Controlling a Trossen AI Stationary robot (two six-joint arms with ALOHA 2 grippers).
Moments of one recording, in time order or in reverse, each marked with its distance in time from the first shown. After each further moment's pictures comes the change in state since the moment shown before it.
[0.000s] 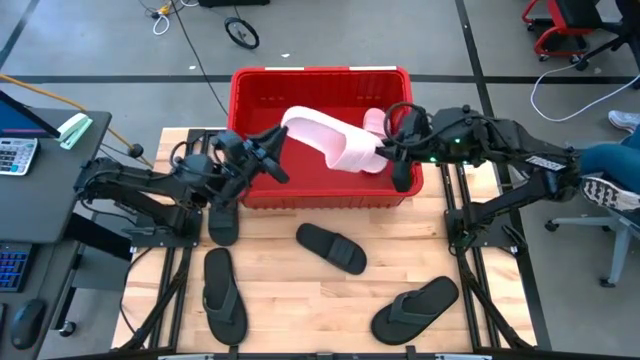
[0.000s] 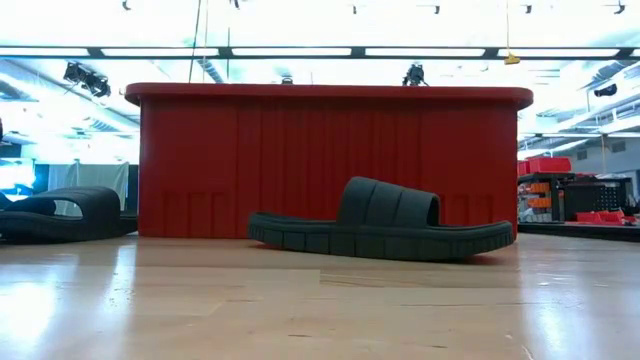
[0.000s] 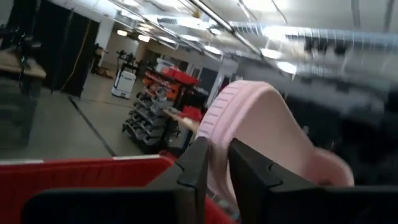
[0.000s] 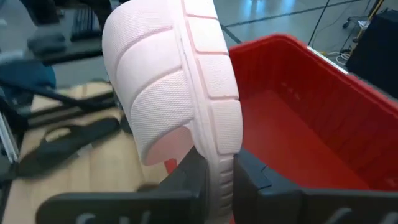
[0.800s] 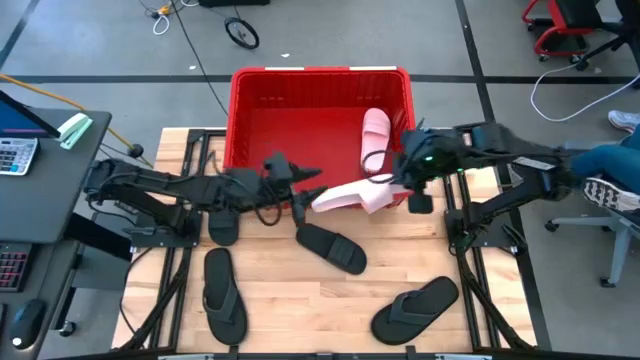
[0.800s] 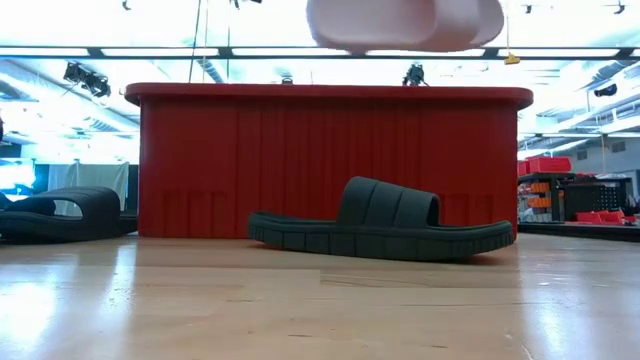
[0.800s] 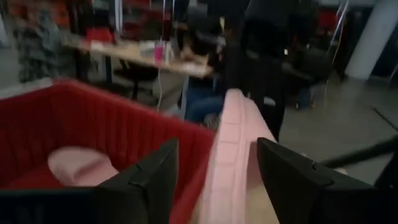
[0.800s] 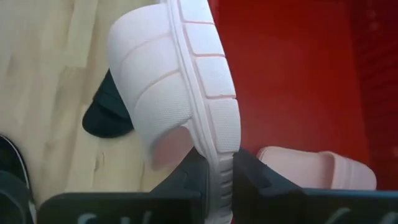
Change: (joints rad) left arm 0.033 0.122 0.001 -0.349 0.515 -0.143; right arm 0.001 0.088 0.000 -0.403 -0.163 -0.351
